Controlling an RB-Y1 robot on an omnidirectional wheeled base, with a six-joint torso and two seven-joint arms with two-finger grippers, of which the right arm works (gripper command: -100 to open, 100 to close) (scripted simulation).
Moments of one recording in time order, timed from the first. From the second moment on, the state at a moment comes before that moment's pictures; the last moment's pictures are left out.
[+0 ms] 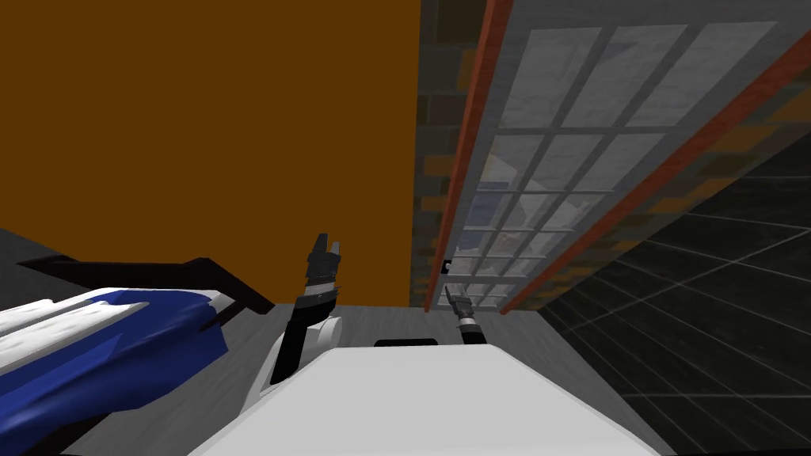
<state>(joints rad) 0.26 -0.13 0.04 -1.11 -0.09 -0.79 1.35</state>
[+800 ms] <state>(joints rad) 0.24 -0.14 0.04 -0.99 -0.10 -0.81 1.49</state>
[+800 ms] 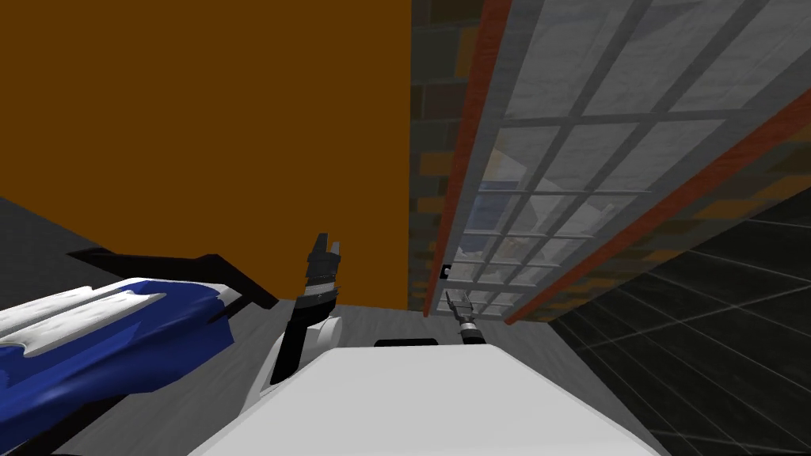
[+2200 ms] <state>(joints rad) 0.08 -0.14 -0.23 -0.77 -0.23 -0.82 1.57</state>
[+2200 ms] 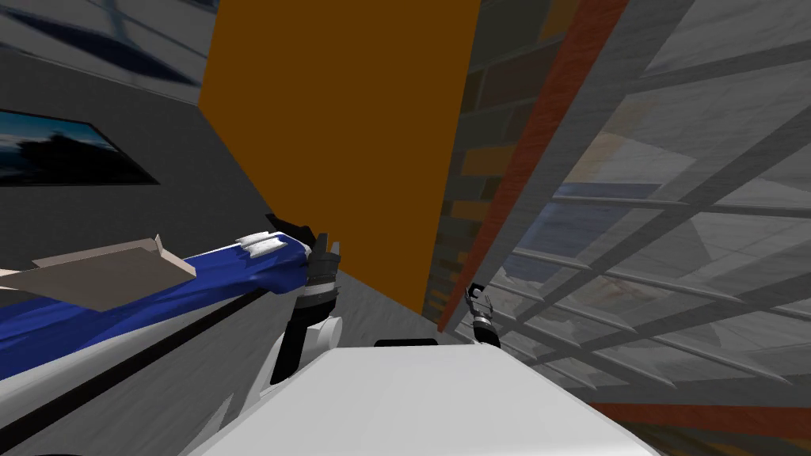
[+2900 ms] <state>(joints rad) 0.06 -0.13 -0.27 -0.74 -0.25 -0.83 1.58</state>
